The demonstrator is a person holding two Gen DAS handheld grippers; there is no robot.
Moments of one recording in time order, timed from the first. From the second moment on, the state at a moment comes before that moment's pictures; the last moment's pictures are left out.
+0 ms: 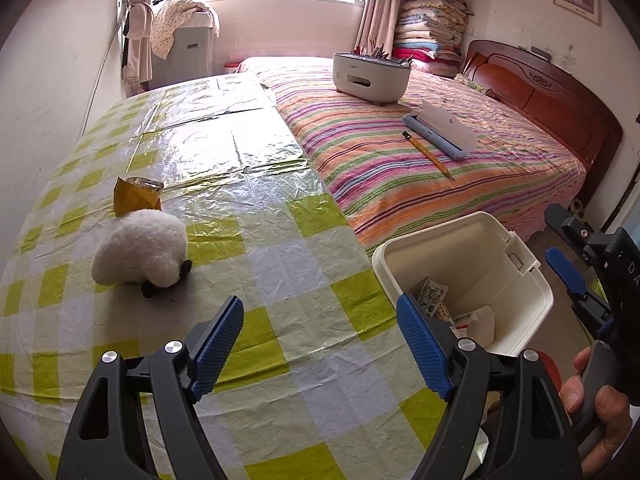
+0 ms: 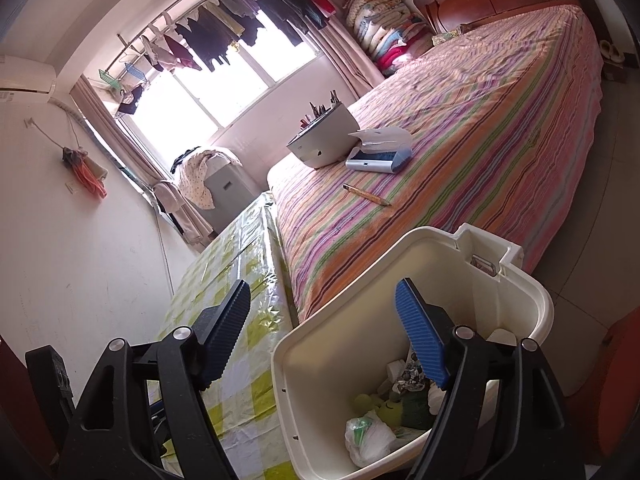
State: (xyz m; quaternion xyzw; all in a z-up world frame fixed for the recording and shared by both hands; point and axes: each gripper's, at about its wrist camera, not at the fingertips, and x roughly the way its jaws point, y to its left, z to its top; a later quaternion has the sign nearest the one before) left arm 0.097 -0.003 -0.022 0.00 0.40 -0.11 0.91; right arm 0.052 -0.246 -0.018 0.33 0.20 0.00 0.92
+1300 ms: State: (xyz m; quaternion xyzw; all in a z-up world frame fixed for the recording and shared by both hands) left arm 0.165 0.162 -0.031 -0.13 0.42 0.01 0.90; right arm 0.088 -0.162 -0.027 0.25 0.25 0.04 0.93
